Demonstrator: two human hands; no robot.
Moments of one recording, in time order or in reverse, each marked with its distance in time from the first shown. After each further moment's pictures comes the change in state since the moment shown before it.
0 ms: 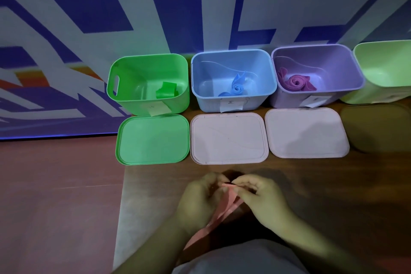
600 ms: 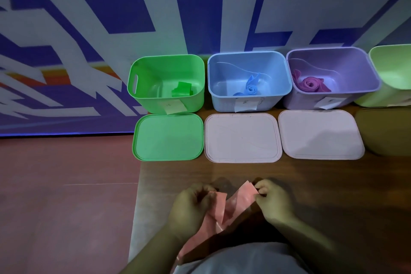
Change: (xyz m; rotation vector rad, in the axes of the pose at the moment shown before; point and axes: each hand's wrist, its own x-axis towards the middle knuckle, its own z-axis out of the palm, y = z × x) left_hand -0.039 -0.025 -0.035 -0.067 0.088 -0.231; right_hand 0.017 0.058 0.026 -0.410 0.094 0.261
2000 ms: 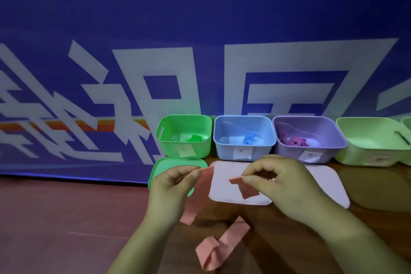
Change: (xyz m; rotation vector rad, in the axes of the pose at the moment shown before) left_hand -0.100 0.153 -0.046 -0.401 0.503 0.319; right_hand -0.148 -0.132 -0.194 0.185 0.081 -0.801
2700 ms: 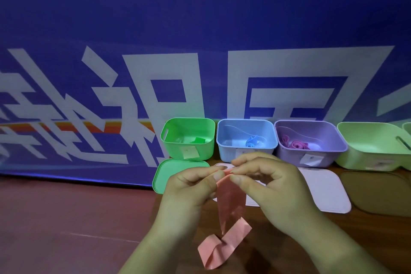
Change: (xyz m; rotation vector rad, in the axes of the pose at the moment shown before) left_hand -0.062 0.069 0.017 -0.443 -0.212 -0.076; right_hand -0.025 -0.034 0.023 0.275 0.183 -0.191
